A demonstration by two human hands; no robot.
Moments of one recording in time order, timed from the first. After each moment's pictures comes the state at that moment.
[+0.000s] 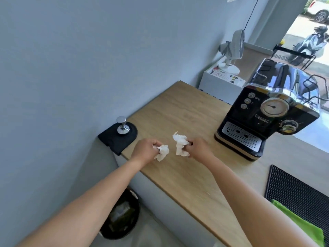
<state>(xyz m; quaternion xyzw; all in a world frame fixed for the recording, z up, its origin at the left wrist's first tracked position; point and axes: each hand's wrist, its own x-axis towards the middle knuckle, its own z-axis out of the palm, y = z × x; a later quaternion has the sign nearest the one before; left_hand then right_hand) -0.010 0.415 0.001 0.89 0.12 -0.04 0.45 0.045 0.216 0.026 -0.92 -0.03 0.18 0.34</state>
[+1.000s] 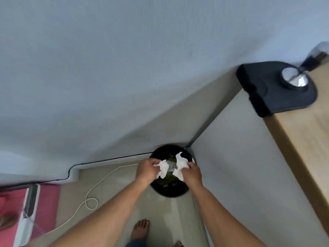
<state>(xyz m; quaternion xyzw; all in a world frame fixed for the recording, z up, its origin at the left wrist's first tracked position) -0.231 0.565 -0.338 0.60 0.56 -0.02 0.57 -0.103 0.456 -0.349 -0.84 0.01 0.43 0.34</state>
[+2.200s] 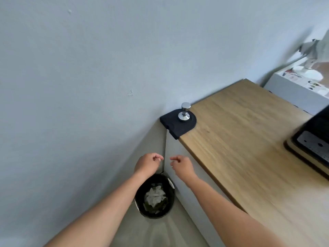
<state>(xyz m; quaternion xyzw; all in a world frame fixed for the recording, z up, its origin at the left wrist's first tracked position) -0.158 0.540 -0.079 0.82 0.32 -0.05 0.48 -0.082 0.406 -0.094 -0.84 -0.05 0.31 0.44</state>
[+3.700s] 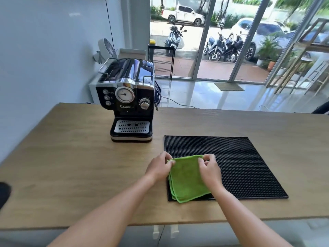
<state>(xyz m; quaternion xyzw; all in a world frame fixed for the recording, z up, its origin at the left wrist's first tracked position) -0.048 0.062 -0.006 0.88 -0.24 -0.17 0.38 -0.161 -0.094 0.007 -0.81 0.38 -0.17 0.41</state>
